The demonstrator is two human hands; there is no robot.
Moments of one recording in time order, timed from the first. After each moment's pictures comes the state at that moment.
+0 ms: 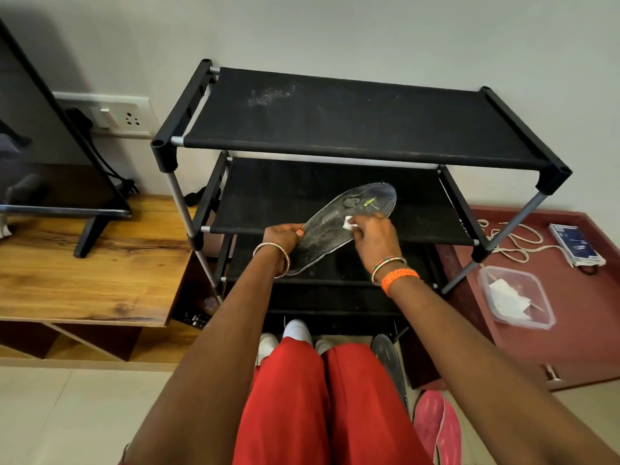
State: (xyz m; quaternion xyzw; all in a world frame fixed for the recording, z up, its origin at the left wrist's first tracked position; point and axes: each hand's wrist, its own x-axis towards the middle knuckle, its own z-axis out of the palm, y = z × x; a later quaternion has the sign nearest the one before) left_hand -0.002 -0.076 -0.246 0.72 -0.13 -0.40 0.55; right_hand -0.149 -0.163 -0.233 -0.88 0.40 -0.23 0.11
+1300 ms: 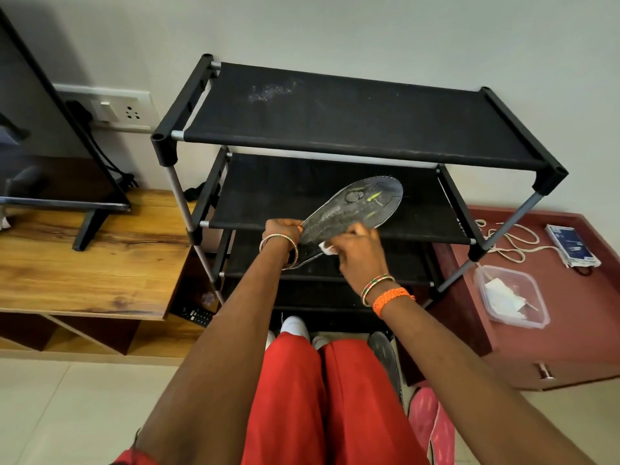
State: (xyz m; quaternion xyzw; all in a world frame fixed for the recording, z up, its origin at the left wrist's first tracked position) left_hand -0.006 -0.082 -0.241 0.77 -0.11 -0.36 0.51; right_hand -0.154 -0.126 -0.241 -0.93 0.31 -0.19 0.06
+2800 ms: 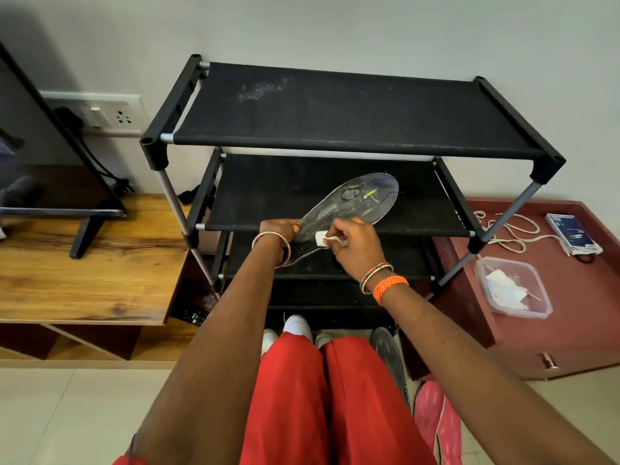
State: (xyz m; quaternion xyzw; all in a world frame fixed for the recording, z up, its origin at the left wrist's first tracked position) left_hand -0.002 -0.085 -0.236 0.76 -0.13 -0.39 0.50; right_hand -0.150 -0.136 -0.236 -0.89 0.33 -0.24 0.21
